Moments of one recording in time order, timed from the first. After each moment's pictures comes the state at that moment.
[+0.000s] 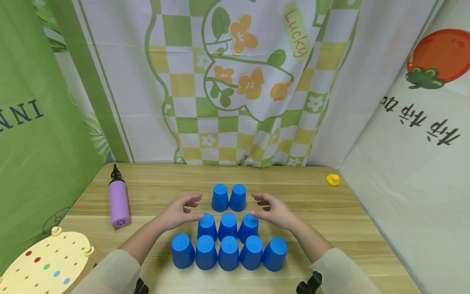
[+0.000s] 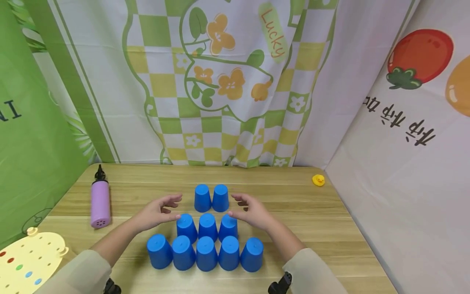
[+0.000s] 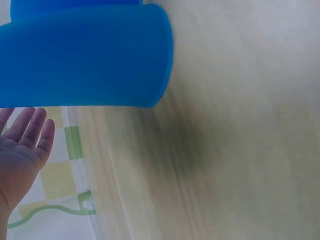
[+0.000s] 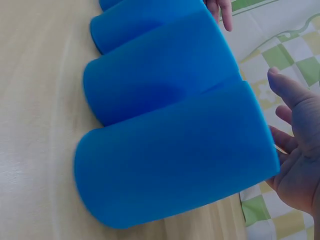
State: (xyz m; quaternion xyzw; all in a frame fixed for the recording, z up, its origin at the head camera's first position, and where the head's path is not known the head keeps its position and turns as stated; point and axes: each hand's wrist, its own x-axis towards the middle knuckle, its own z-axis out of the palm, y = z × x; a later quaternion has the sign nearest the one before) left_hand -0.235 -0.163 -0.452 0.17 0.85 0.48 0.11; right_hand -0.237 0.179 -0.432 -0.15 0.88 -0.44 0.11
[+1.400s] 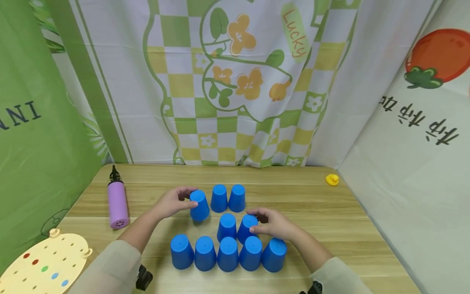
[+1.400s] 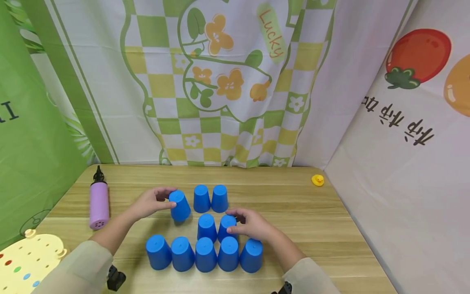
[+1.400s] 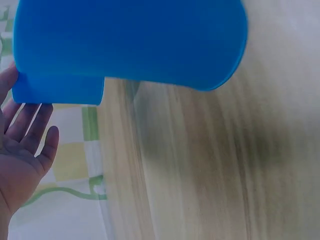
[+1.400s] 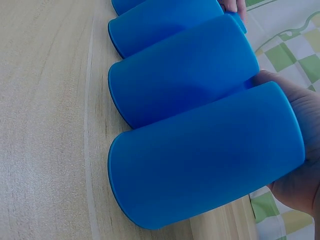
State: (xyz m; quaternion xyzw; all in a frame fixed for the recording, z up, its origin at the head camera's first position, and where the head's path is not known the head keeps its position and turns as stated) left_hand -0.255 -0.173 -0.432 0.14 0.87 0.47 0.09; right_hand -0.222 0.182 -0.447 -0.20 0.87 -0.42 0.17
